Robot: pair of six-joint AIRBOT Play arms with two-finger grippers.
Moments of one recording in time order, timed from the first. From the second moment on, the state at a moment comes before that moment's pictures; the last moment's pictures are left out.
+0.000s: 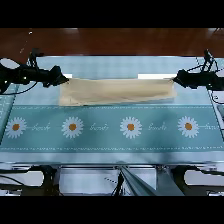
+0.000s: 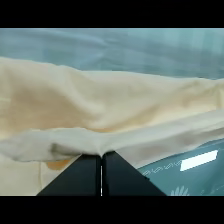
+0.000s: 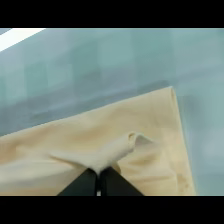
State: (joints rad) left arm 0.15 -1.61 1.30 0.73 -1.07 -1.30; right arm -0.28 -1.51 1.15 -0.84 0.79 1.21
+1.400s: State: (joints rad) left arm 0.20 -1.66 1.44 0.65 -1.46 -1.22; right arm -0.37 -1.71 1.15 -0.66 0.87 1.25
